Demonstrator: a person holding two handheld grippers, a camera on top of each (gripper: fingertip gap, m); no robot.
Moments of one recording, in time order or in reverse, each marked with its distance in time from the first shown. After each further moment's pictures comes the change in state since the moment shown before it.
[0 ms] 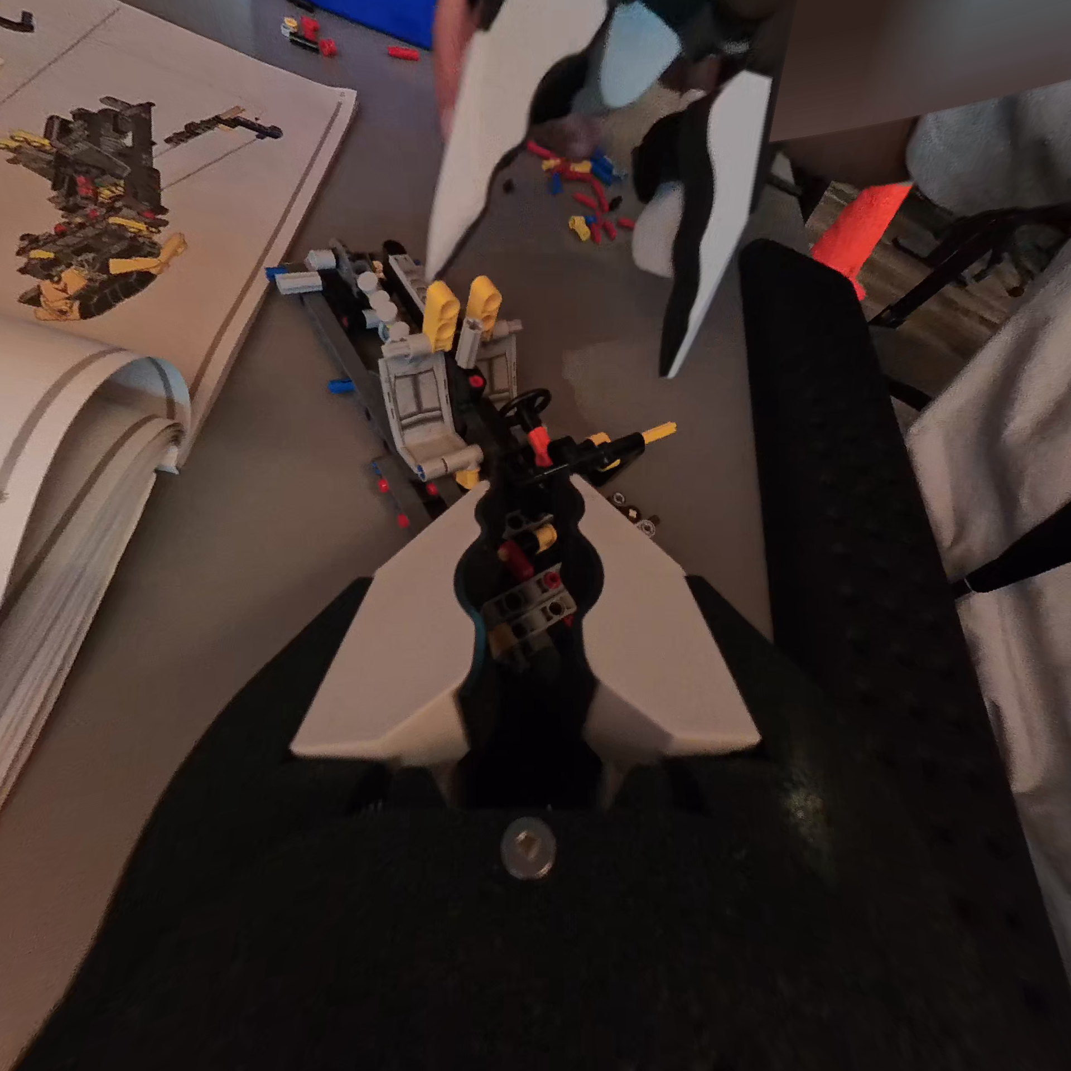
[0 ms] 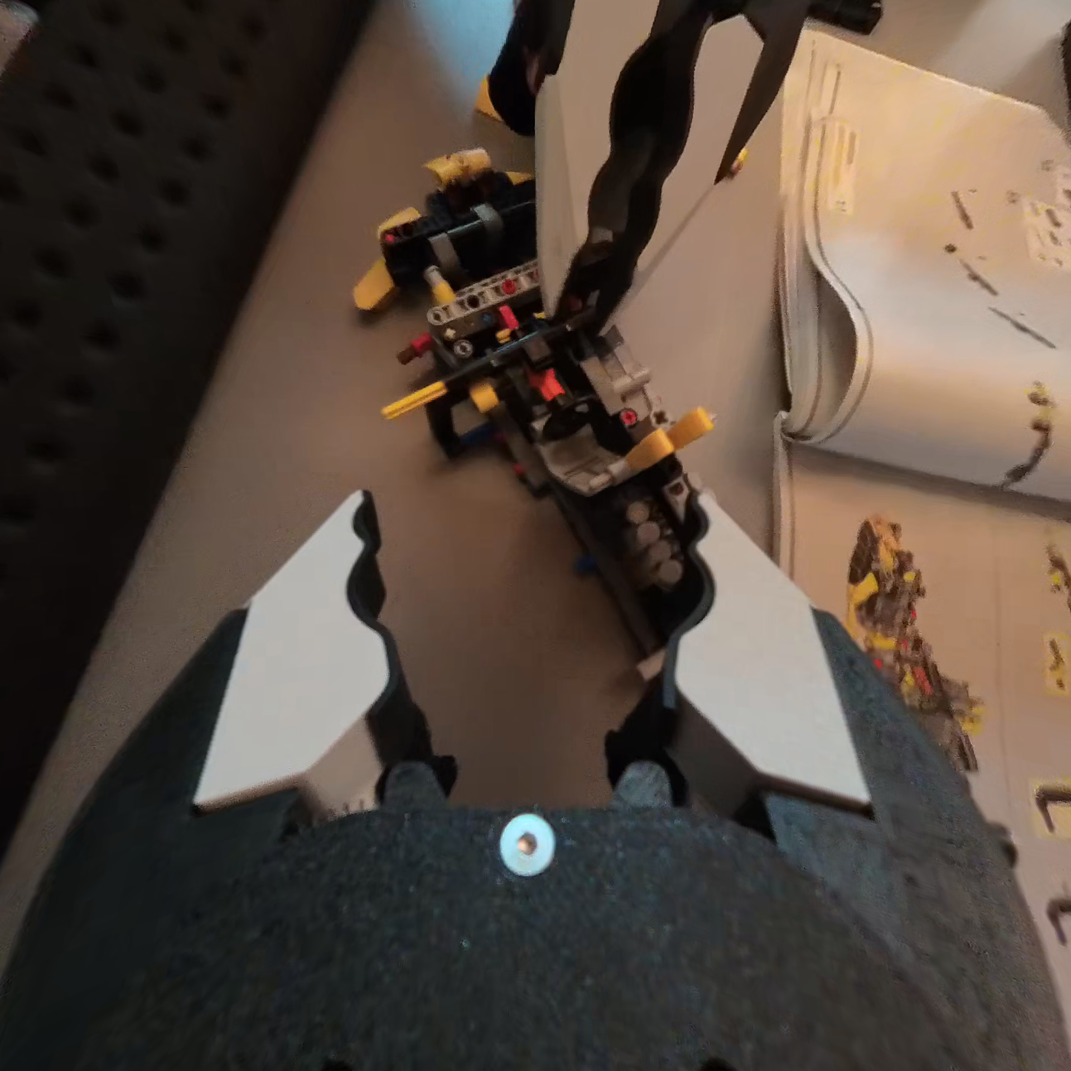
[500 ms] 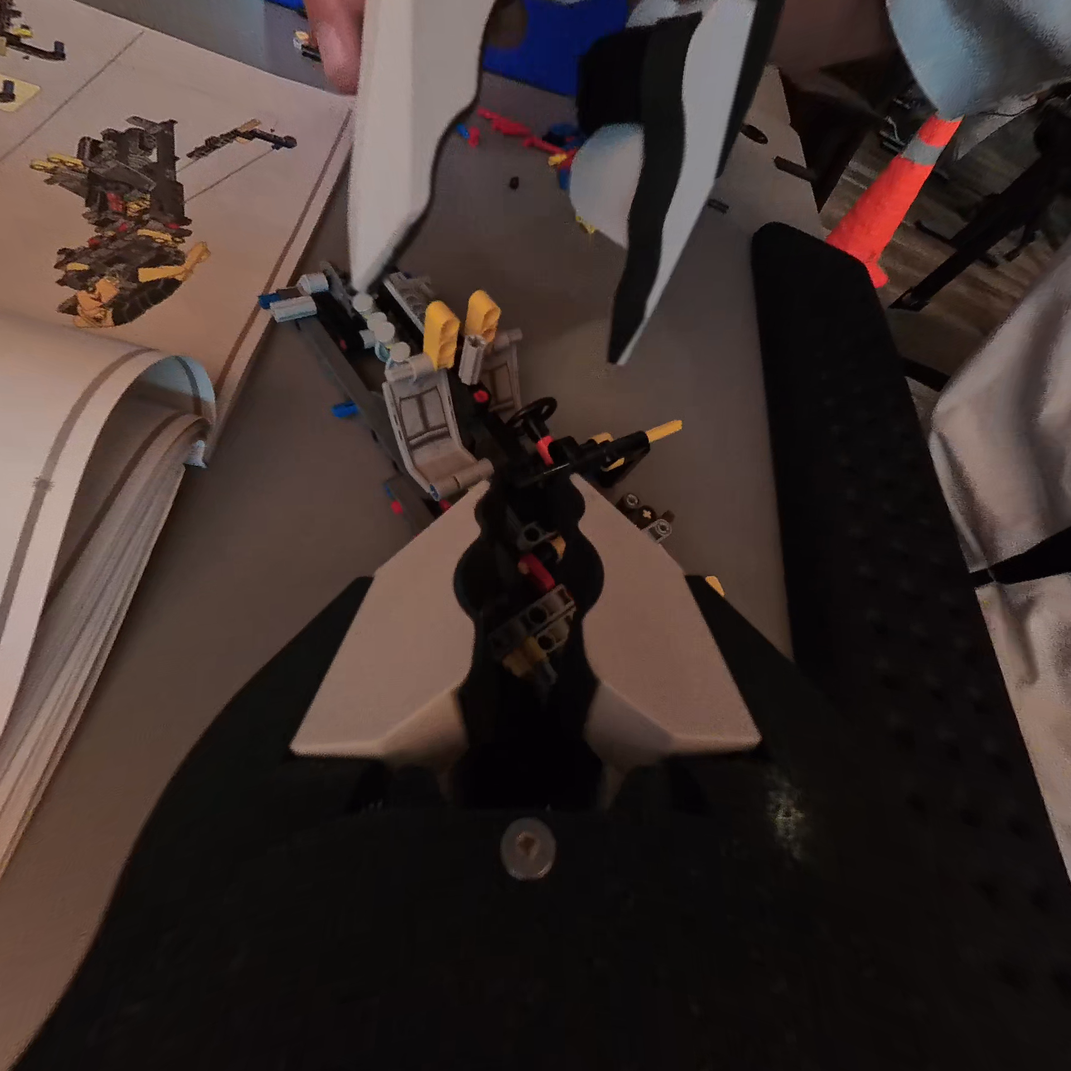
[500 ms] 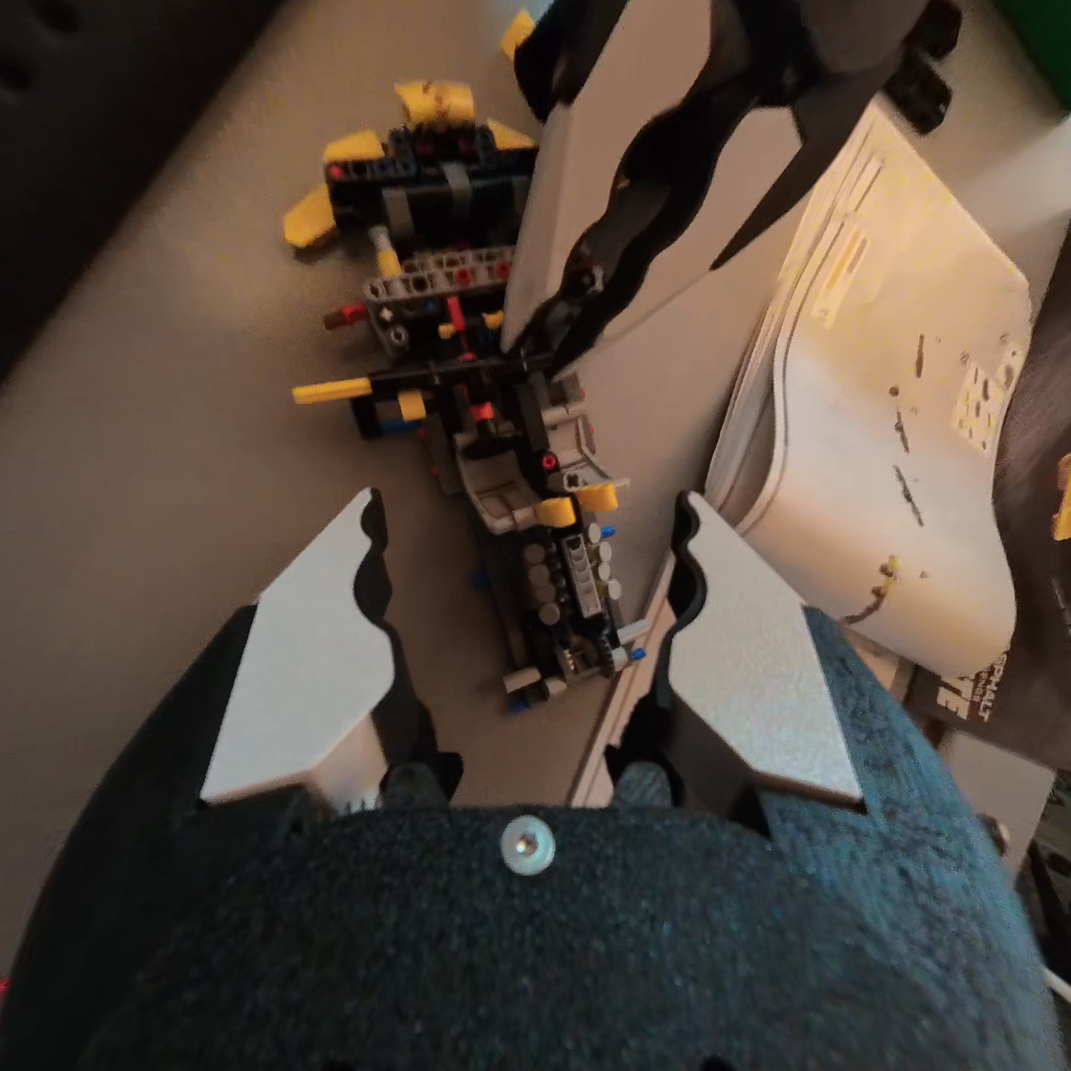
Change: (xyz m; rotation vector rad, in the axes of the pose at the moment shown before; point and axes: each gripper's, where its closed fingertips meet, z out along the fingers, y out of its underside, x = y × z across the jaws) left arm -0.003 0.003 -0.006 0.000 -0.023 0.039; right arm 0.031 -0.023 0.015 -0.158 -0.043 -0.334
